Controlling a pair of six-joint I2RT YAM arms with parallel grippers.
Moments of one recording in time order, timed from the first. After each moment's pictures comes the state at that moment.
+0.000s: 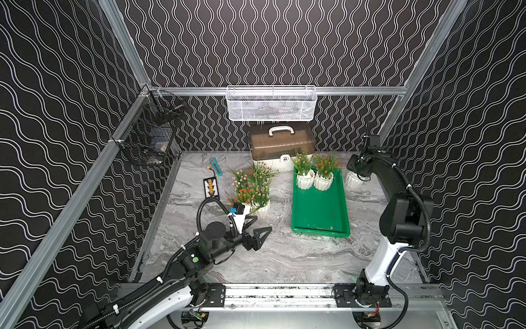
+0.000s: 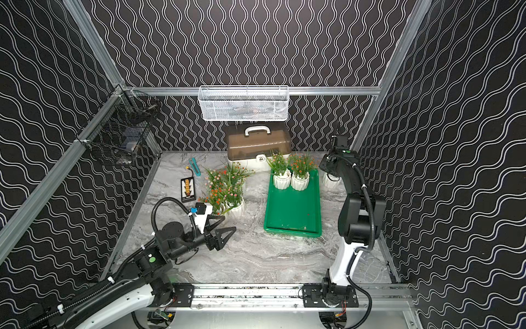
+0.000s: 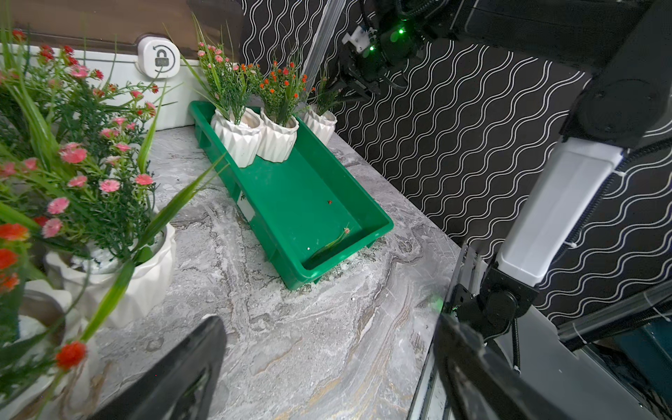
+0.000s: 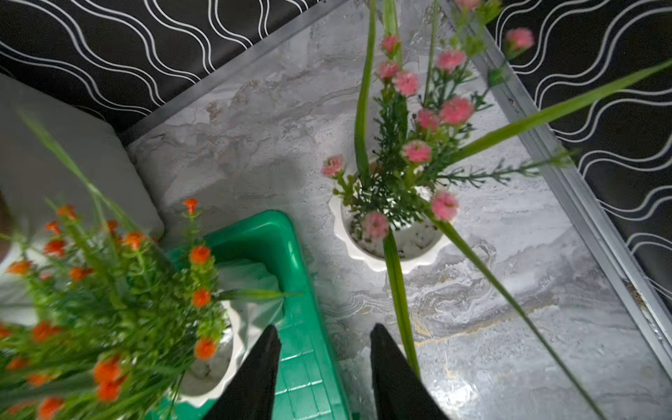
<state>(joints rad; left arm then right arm) -0.73 0.66 0.38 0.10 0.18 -0.45 -0.08 1.97 1.76 -0.78 0.09 0.38</state>
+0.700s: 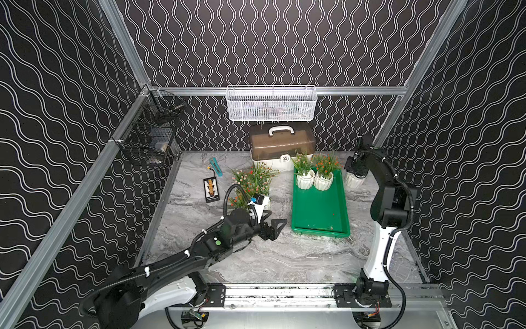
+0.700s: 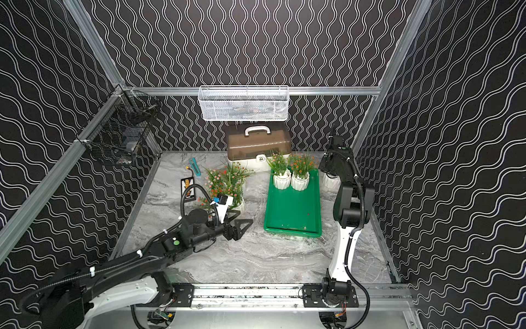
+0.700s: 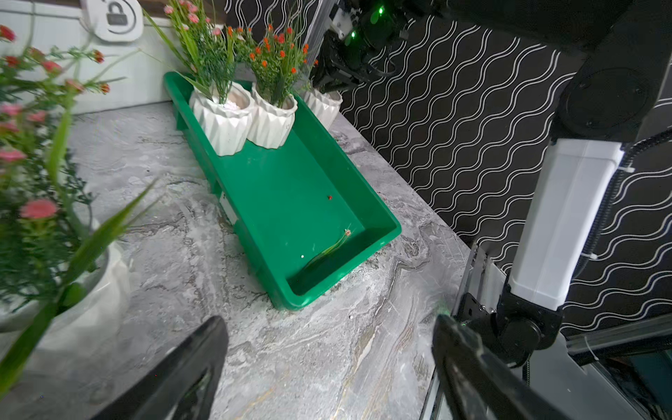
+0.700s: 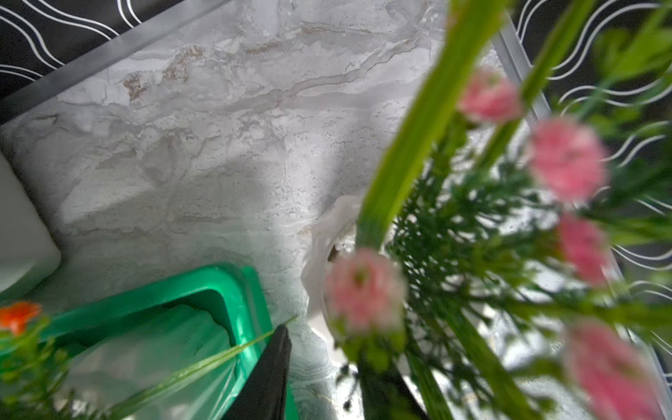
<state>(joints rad) -0.82 1.09 0.57 0.24 0.11 -0.50 -0.09 2.22 1.98 -0.86 0.12 0.29</state>
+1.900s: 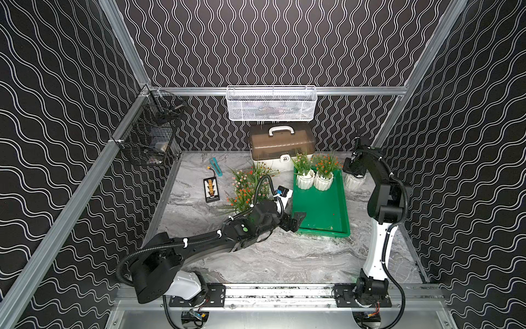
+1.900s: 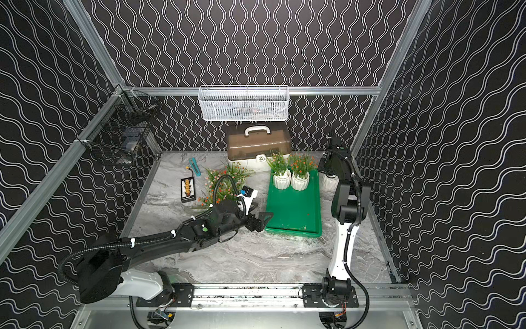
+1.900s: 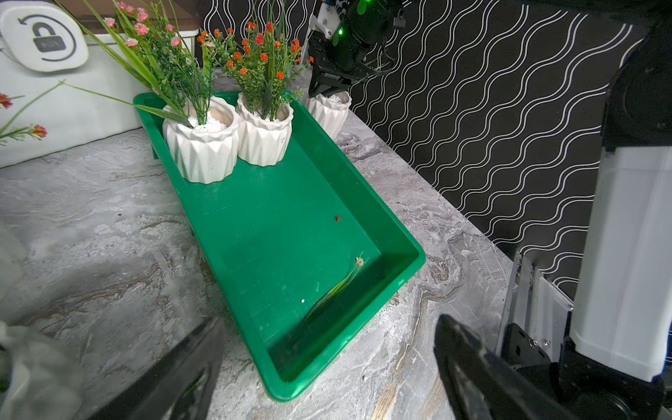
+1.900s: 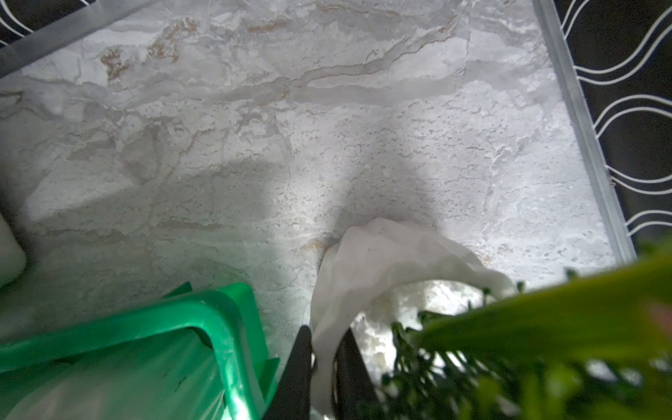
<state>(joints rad) -0.88 1.40 0.81 0.26 0.00 -0.42 -0.10 2.30 2.06 -0.90 0.10 0.24</state>
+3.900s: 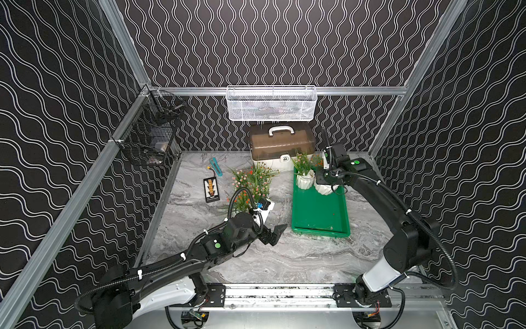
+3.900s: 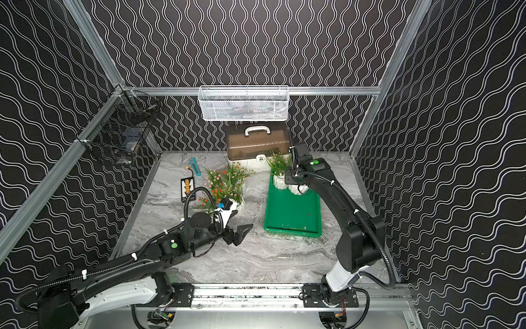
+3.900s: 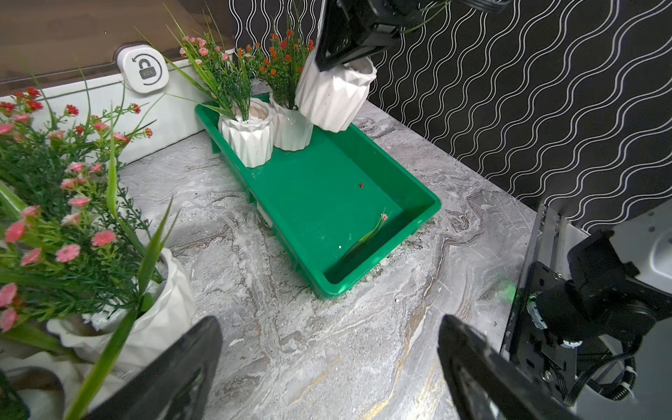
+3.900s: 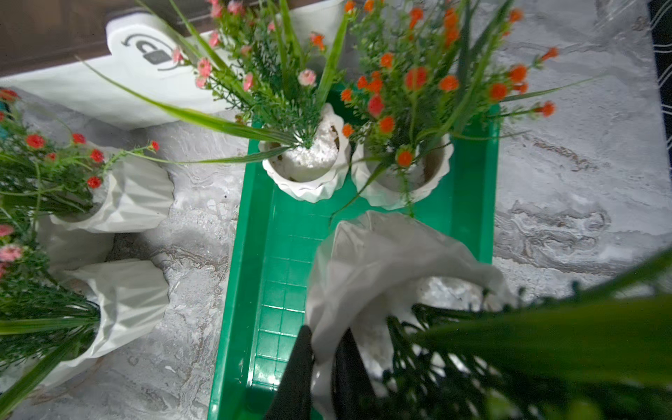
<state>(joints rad) -0.88 1.00 0.59 0.08 -0.05 -0.25 0.38 1.67 1.57 -0.89 0.15 0.31</state>
